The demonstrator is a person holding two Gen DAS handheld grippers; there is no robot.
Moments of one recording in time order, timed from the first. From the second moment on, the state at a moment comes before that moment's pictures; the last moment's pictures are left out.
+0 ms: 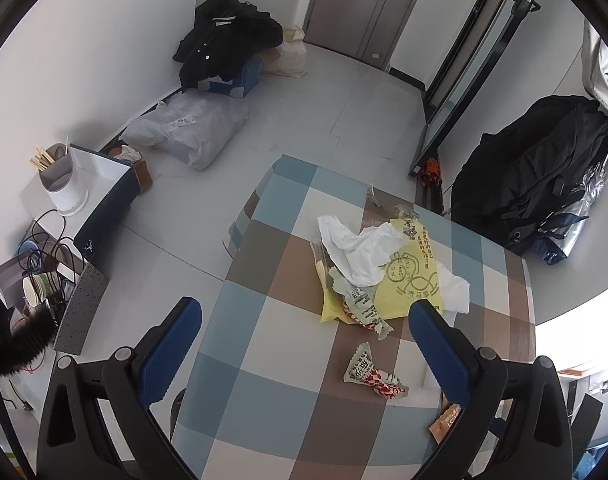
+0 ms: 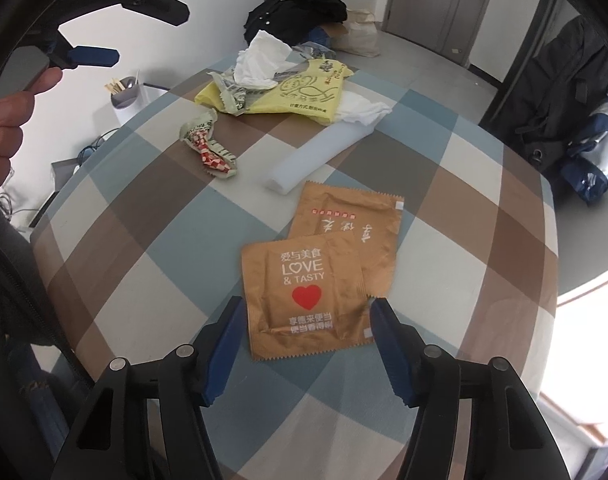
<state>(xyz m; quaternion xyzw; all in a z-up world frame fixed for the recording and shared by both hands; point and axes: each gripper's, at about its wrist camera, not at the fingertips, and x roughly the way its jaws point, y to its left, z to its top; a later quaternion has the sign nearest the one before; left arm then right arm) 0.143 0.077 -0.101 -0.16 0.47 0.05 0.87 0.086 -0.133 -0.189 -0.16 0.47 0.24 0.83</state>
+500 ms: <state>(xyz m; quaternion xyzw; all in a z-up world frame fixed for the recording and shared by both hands) 0.154 0.052 -0.130 -0.13 0.54 0.03 0.83 0.088 -0.155 -0.176 -0.07 0.48 0.26 0.83</state>
